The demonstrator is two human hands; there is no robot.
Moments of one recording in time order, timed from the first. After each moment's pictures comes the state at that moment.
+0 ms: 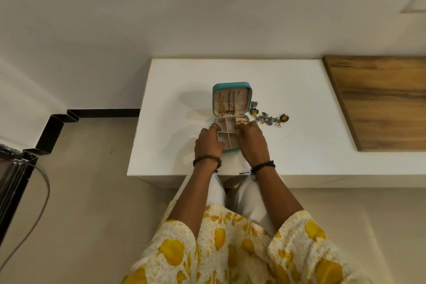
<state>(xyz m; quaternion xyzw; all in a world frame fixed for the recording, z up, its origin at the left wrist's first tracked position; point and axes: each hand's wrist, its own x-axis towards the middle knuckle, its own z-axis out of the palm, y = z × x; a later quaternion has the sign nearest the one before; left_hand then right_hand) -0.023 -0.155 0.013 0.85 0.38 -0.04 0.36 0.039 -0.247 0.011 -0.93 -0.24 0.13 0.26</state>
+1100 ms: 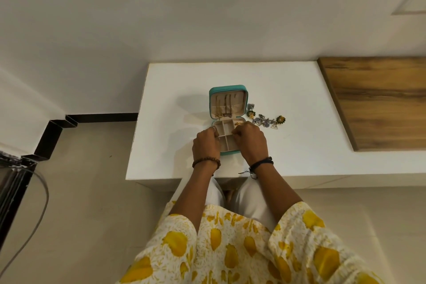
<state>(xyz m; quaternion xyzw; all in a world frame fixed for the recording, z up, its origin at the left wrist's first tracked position) -0.021 -0.160 0.021 0.86 0.39 0.02 0.32 0.048 -0.246 0.014 -0.94 -0.26 0.10 0.21</state>
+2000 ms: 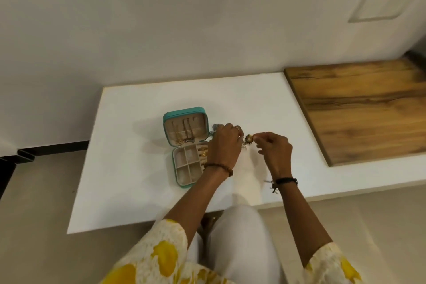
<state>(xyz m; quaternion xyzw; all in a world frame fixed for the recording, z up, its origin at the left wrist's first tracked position) 0.091 -0.223 0.023 0.93 0.16 0.07 0.31 0.130 -0.339 0.014 -0.84 -0.01 0.08 0.53</state>
